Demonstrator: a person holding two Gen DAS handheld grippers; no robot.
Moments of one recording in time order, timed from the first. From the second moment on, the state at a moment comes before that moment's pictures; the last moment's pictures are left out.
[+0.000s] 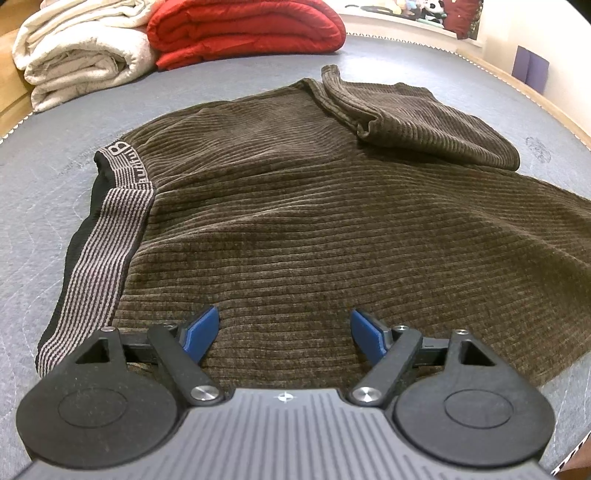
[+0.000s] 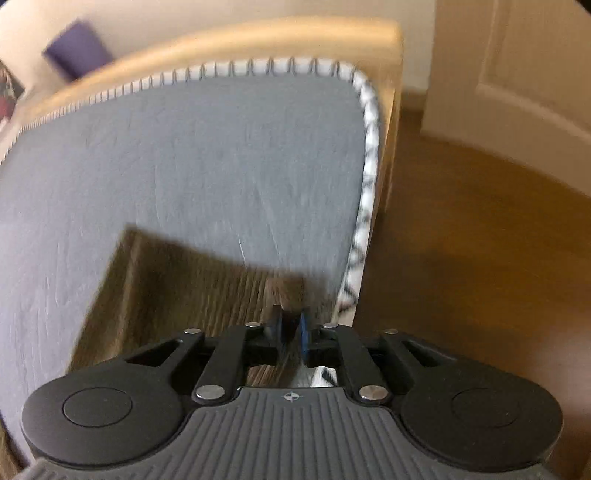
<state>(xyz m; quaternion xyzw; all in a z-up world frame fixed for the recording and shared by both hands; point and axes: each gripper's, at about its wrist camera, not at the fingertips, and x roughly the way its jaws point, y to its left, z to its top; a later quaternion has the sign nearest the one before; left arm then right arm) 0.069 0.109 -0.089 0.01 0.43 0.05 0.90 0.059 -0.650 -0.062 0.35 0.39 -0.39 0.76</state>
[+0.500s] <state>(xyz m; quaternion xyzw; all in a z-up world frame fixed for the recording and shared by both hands) 0.062 0.104 -0.094 0.01 0.42 0.06 0.91 0.190 -0.634 -0.088 0.37 0.38 -0.18 0.83</state>
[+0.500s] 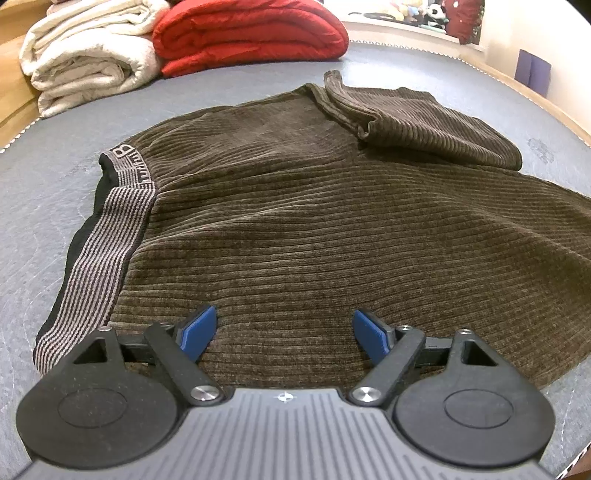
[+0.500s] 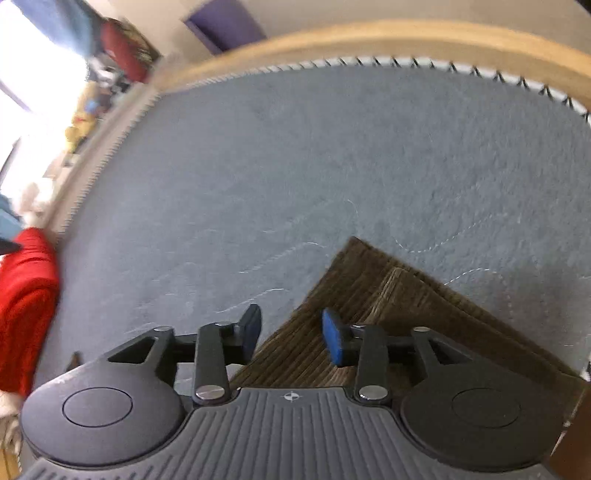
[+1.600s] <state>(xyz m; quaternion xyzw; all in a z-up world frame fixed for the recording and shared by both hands) 0.054 0.069 -0.084 0.00 0.43 -0.01 0.90 0.163 -0.655 -0.090 0.19 0.42 -0.29 0.83</state>
